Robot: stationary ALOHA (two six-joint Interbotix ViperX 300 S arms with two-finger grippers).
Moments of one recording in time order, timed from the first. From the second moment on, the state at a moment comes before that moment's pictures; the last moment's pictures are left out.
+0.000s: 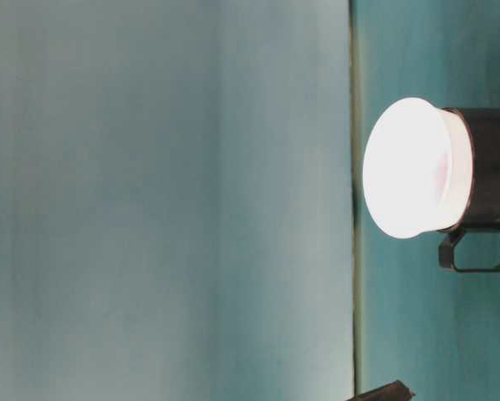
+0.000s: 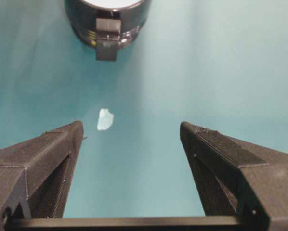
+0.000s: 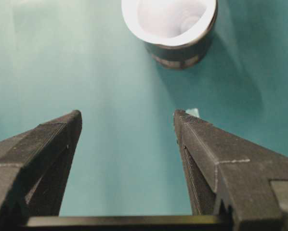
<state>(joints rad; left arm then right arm) -0.07 -0.28 1.02 0.01 -0.12 -0.18 0.15 -0.52 0.88 -0.13 0.41 0.45</state>
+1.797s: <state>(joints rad) -0.07 -0.28 1.02 0.01 -0.12 -0.18 0.15 -0.52 0.89 -0.13 0.41 0.45</state>
